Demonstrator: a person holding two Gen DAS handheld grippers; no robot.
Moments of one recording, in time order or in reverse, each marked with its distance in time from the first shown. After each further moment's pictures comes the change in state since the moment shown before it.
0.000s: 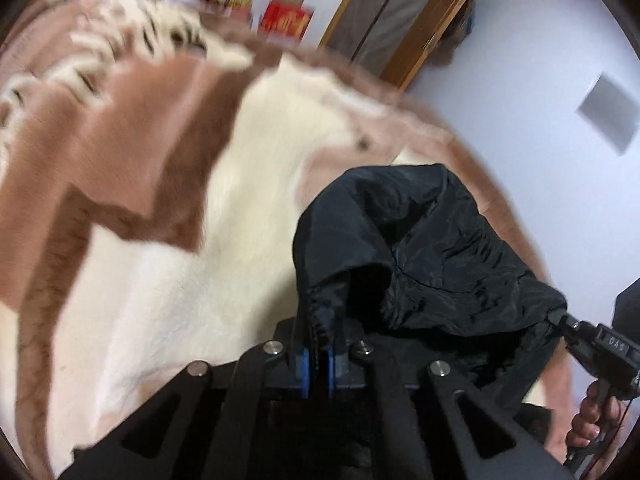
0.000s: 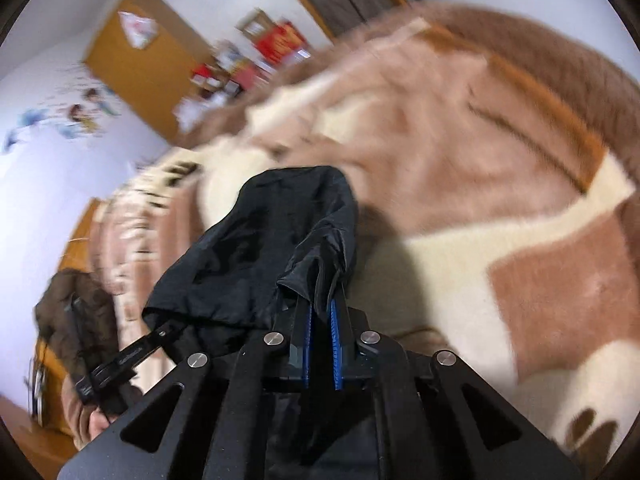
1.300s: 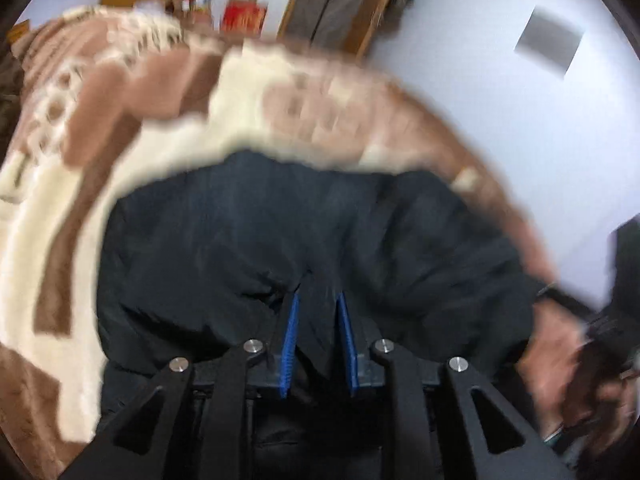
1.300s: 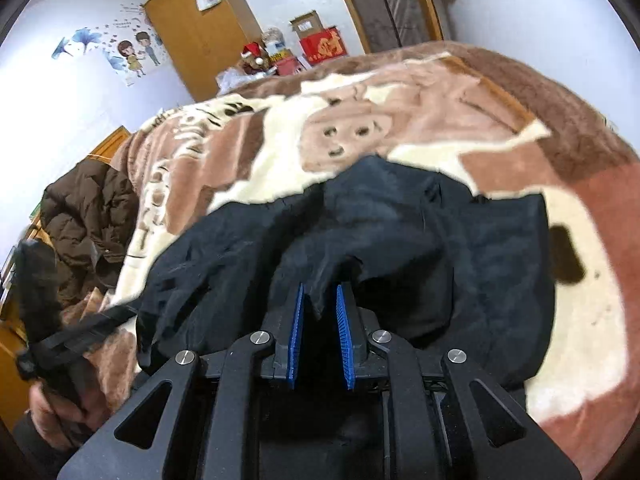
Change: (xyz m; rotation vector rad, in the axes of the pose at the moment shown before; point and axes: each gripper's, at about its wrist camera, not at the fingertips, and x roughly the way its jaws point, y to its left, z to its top) left arm -0.135 -0.029 -0.211 0.162 0.158 0.037; right arm -0.100 0.050 -0.213 -0.181 0.060 -0.153
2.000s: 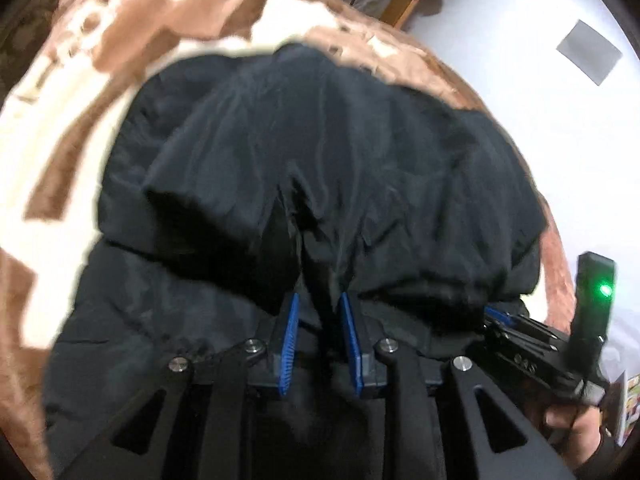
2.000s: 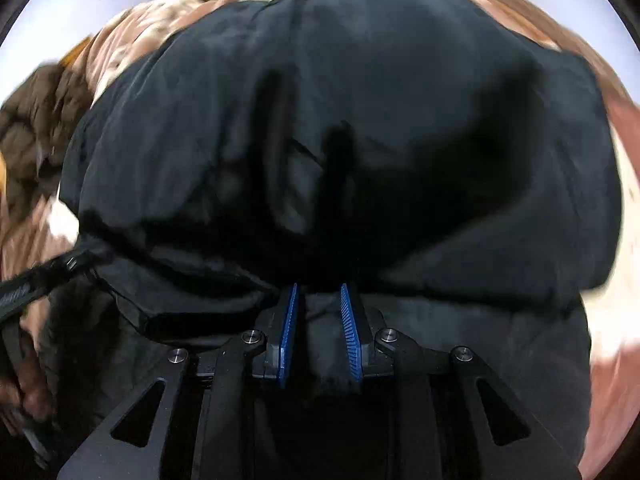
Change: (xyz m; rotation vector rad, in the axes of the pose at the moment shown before) left arm -0.022 0.010 -0.050 -0.129 0.044 -0.003; right arm 0.057 0.000 -0.072 -0.075 0.258 -0.132
